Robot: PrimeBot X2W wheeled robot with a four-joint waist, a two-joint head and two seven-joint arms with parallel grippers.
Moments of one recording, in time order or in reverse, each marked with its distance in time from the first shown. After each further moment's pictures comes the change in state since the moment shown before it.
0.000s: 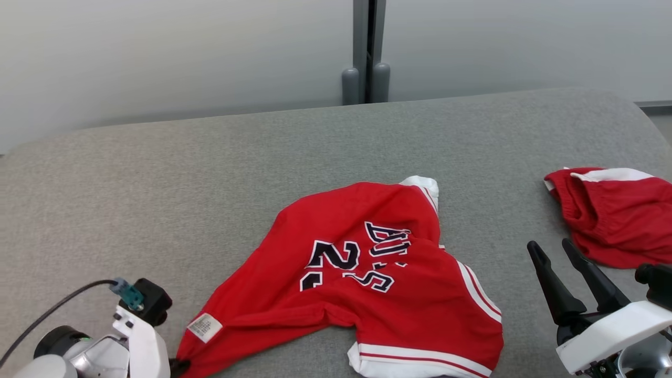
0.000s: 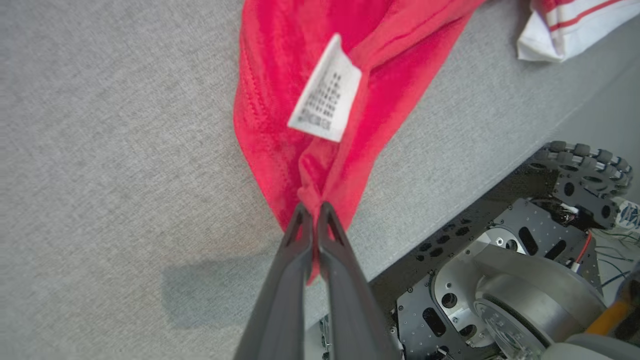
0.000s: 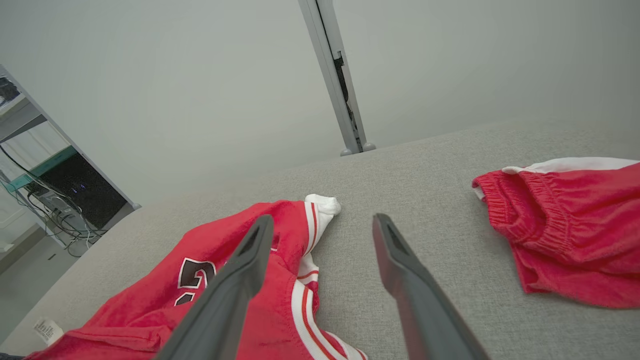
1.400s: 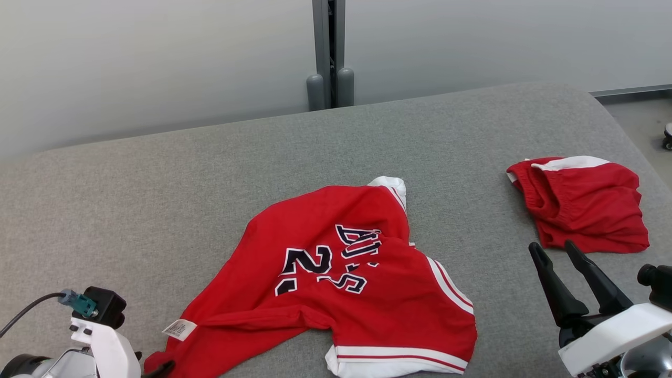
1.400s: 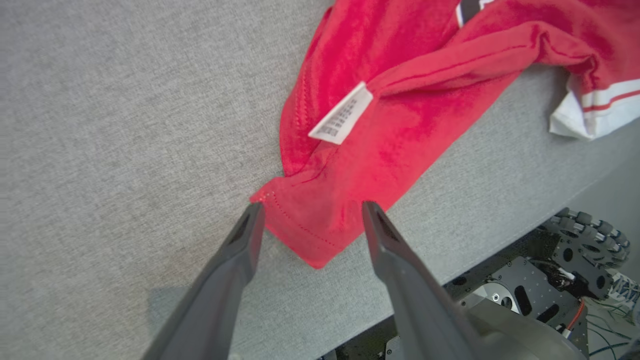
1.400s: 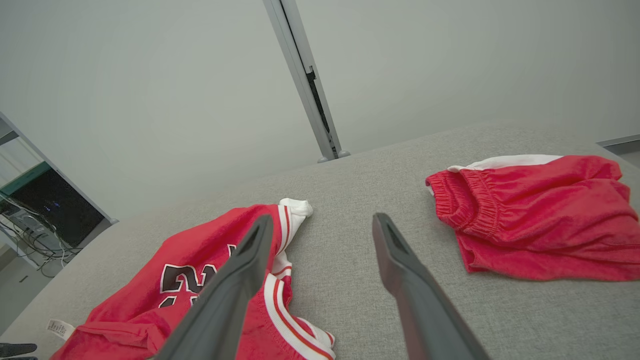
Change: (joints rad) left arm 0.129 -0.019 0.147 0.032 -0.037 0.113 -0.086; right arm 0.011 -0.007 -0.002 -0.016 0.005 0.000 0.000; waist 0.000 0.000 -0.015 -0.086
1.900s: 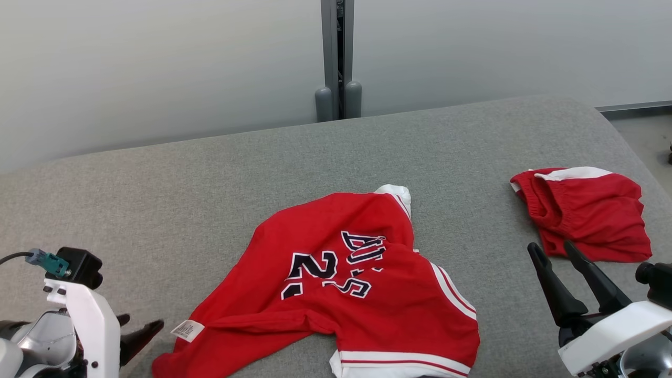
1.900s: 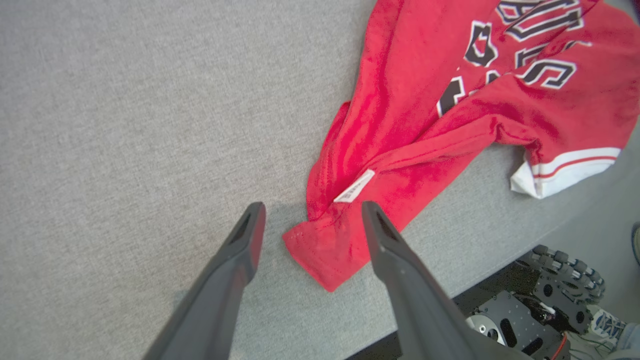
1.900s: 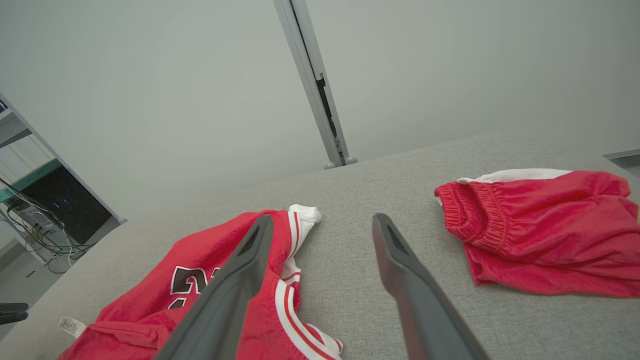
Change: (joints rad) left arm -0.095 0.024 0.049 0.021 -0.065 -0.017 0.078; right arm -0.005 -0.002 -0.002 0.001 -0.007 0.000 0.022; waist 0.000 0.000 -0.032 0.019
